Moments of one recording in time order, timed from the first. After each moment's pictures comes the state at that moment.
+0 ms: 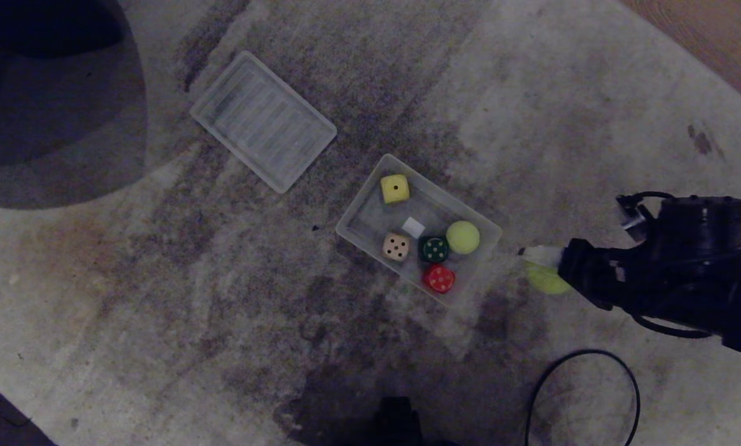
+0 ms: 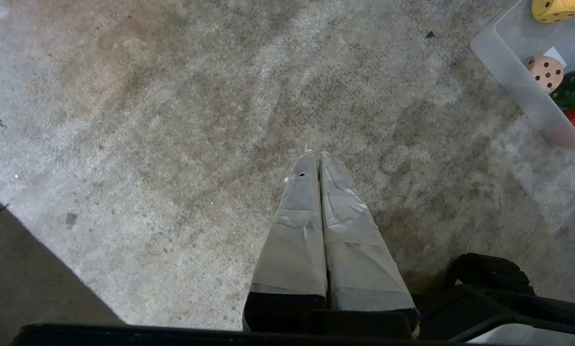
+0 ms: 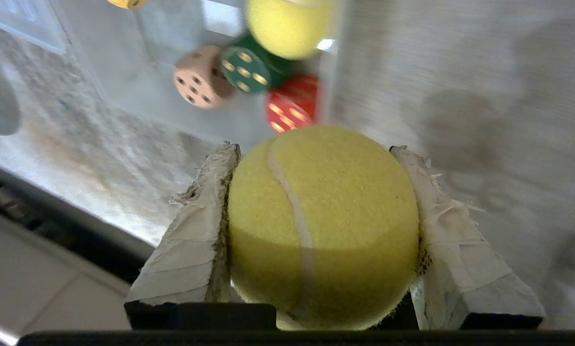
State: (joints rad) left arm 0.00 0.00 0.00 -0.01 0.07 -0.15; right arm 0.25 1.68 -0.67 -0.66 0.22 0.65
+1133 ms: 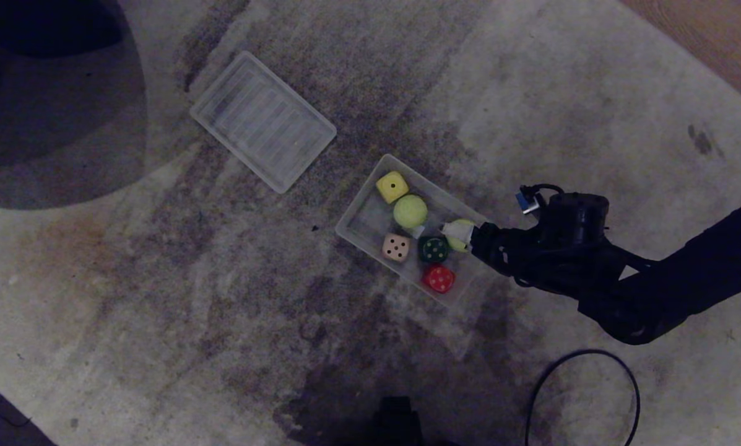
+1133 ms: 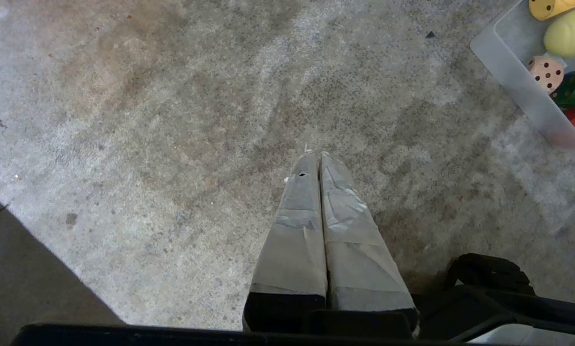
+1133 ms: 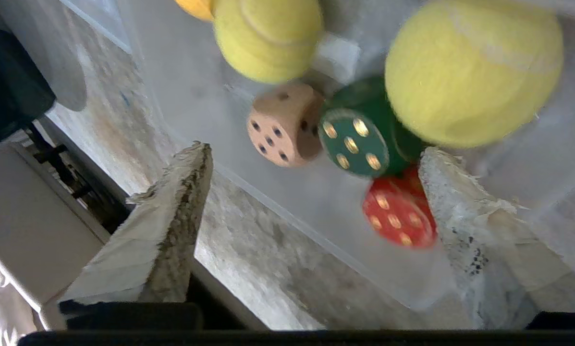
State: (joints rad) left arm 0.00 0.00 0.00 -0.01 0.07 -0.15; right arm 0.37 2.03 -0.90 -0.96 0.28 0.65
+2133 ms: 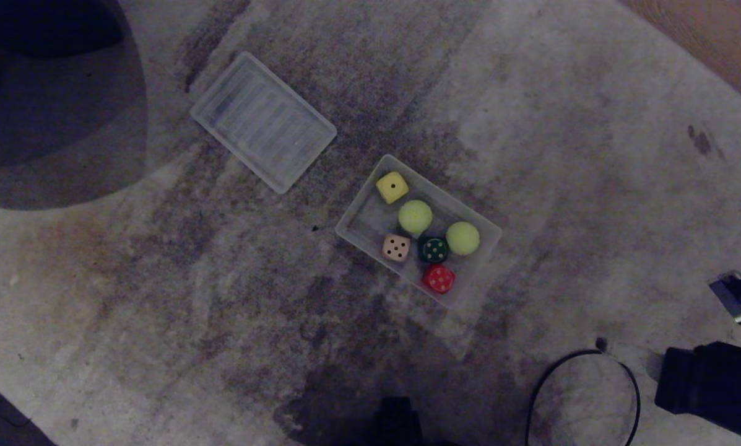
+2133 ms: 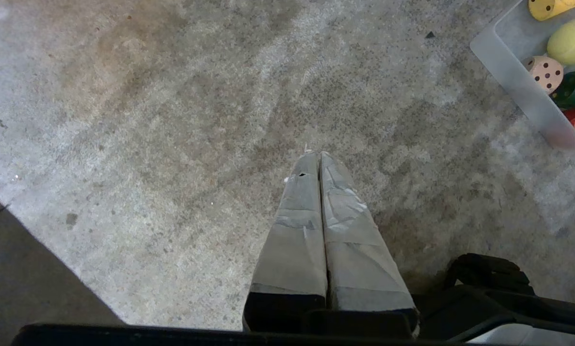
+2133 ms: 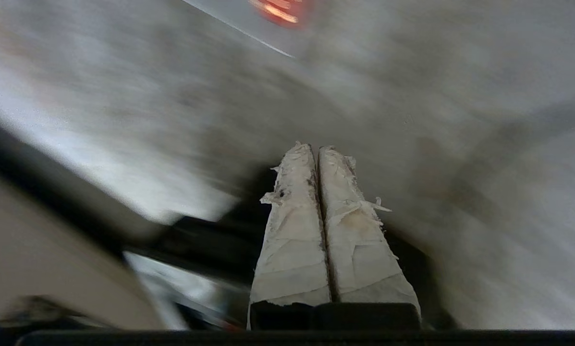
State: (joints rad) left arm 0.00 0.00 0.00 -0.01 0.07 -0.15; right arm 0.33 1.15 -0.21 -0.57 0.11 0.40
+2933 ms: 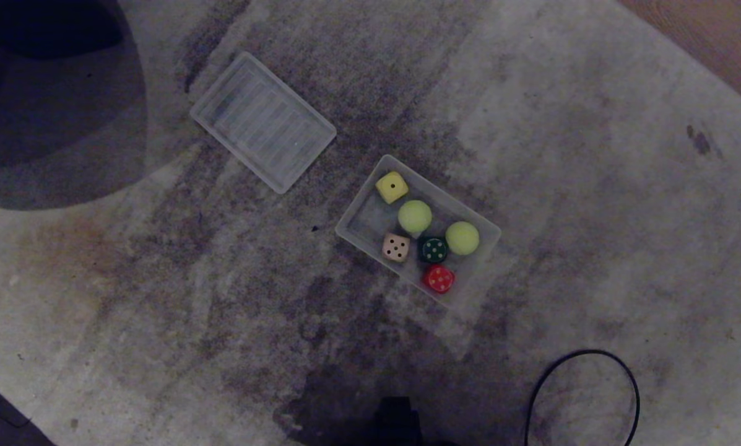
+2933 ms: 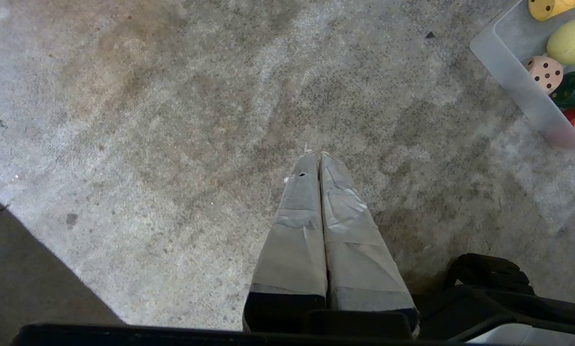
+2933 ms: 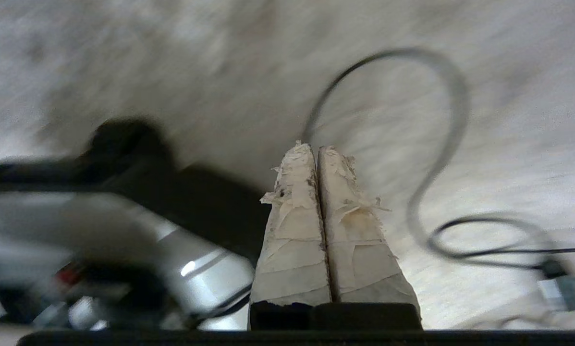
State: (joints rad) left arm 0.00 0.00 0.00 -0.01 0.07 -0.15; right arm 0.01 0.31 -0.05 0.04 0.08 0.07
